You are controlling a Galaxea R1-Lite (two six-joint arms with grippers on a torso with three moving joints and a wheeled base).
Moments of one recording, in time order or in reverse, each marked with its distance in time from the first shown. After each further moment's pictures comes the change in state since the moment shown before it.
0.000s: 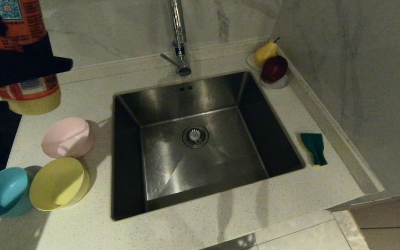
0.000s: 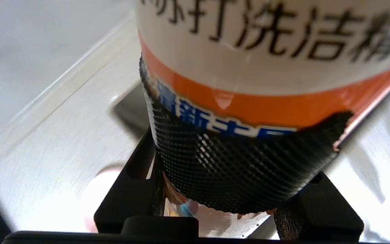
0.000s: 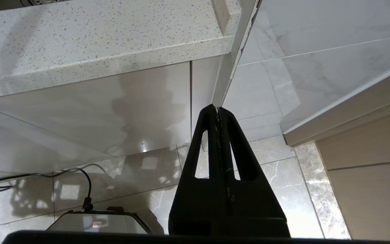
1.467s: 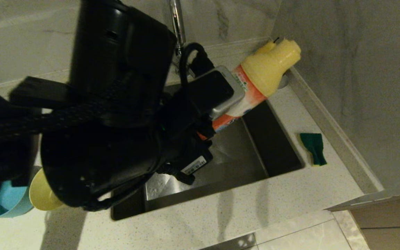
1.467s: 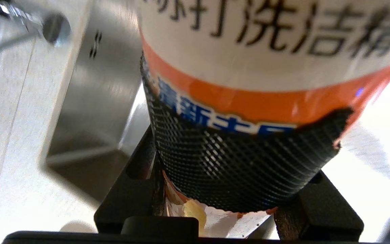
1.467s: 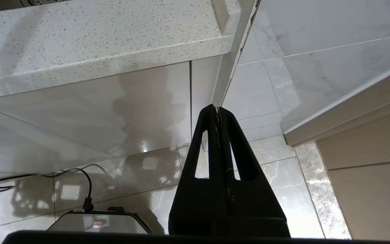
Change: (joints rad) left arm -0.372 0.459 0.037 -0.184 0.323 0.191; right arm 0.000 0.000 0.000 0.000 -0.001 0.000
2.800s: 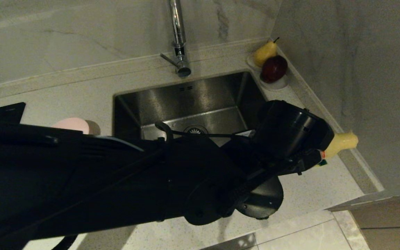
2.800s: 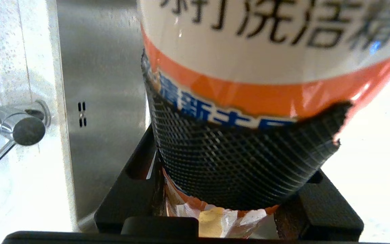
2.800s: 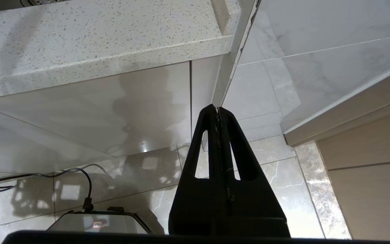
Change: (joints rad) left arm -0.106 0.479 -0.342 -0.025 0.201 0.262; right arm 0.000 0.000 0.000 0.000 0.000 0.000
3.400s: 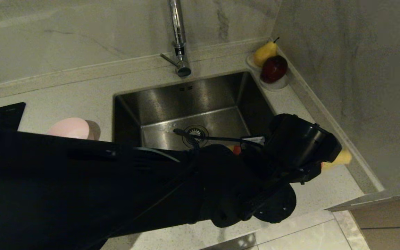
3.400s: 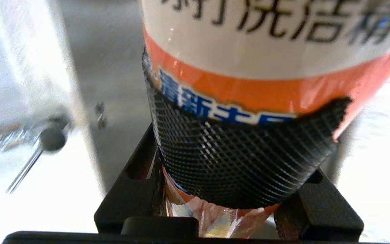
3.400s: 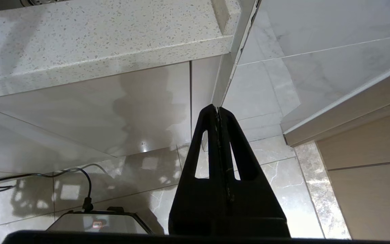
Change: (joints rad) left arm -0.006 0.094 -0.079 0.004 0.100 0.125; right arm 0.000 0.000 0.000 0.000 0.000 0.000
